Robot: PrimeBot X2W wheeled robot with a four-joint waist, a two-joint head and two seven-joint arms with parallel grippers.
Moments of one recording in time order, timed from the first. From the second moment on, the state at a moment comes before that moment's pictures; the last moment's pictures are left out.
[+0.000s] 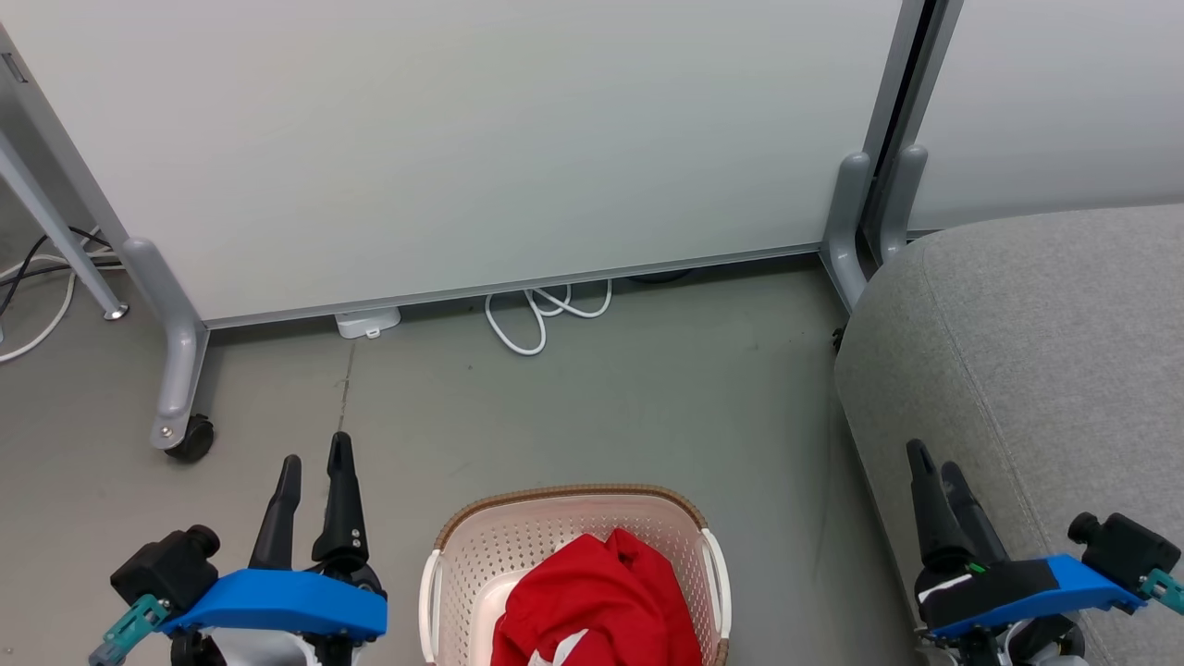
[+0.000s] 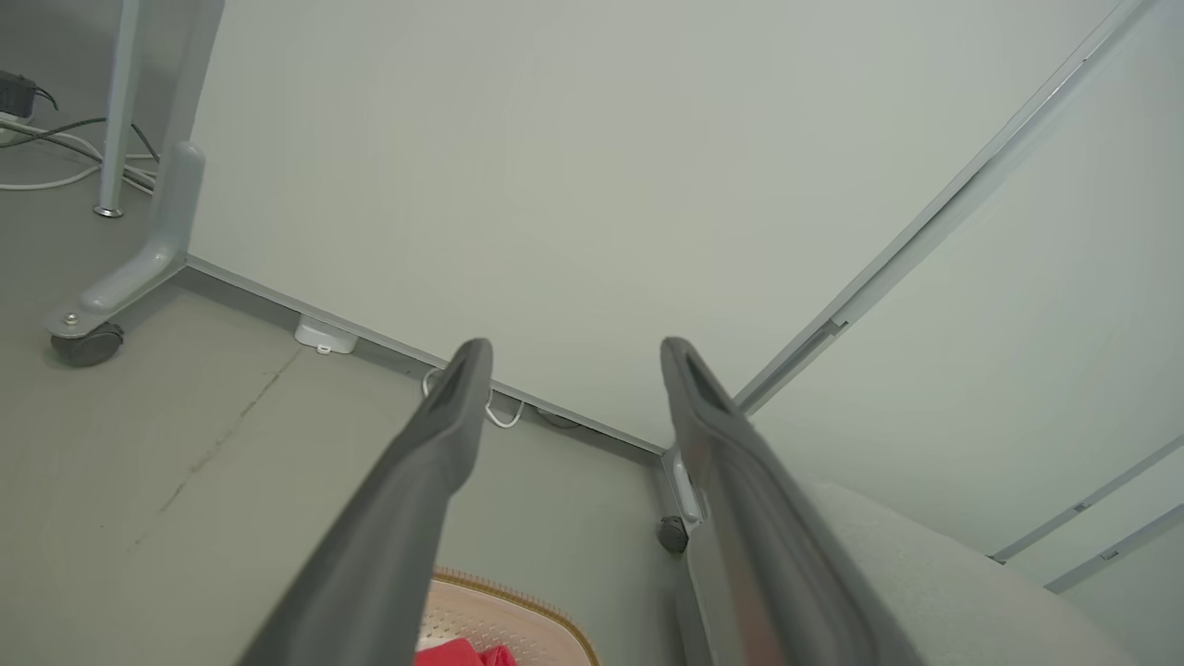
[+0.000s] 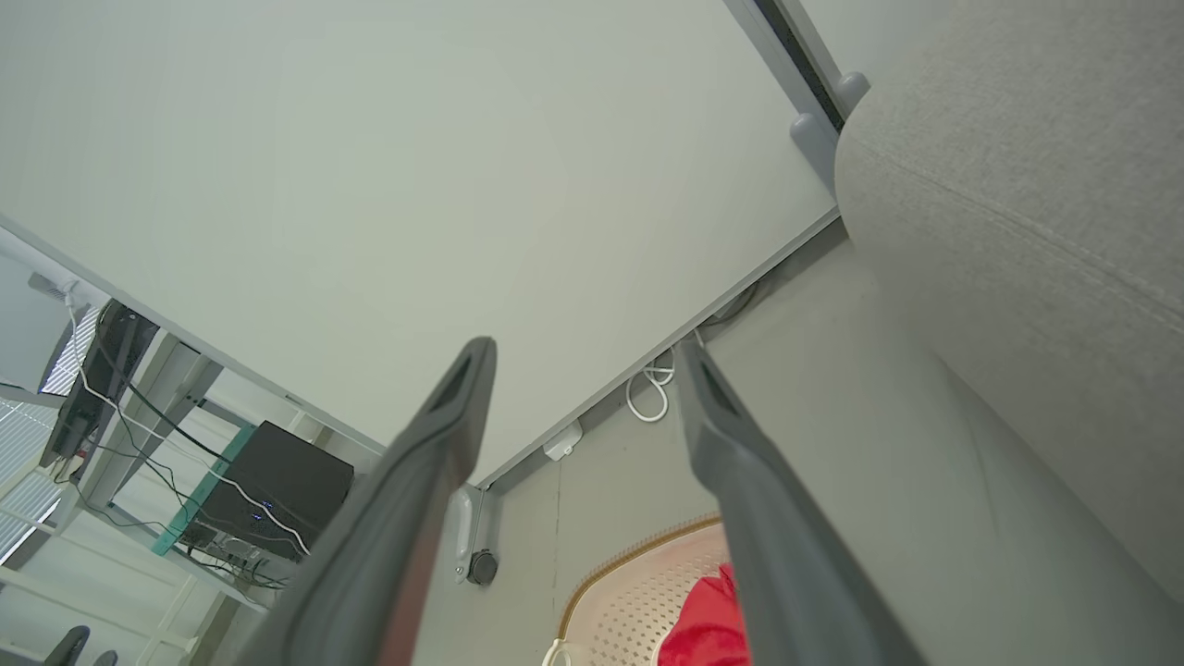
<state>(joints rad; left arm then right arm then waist) -0.05 0.05 -0.04 0.22 -0.69 -0.10 -0.12 -0.08 -0.04 -0.01 0.29 0.81 0.13 -0.09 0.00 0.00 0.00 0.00</state>
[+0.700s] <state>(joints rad) -0.05 0.05 -0.07 0.23 -0.47 -0.11 -0.17 -0.09 -0.04 0.02 0.29 0.60 0.13 -0.11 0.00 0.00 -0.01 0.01</state>
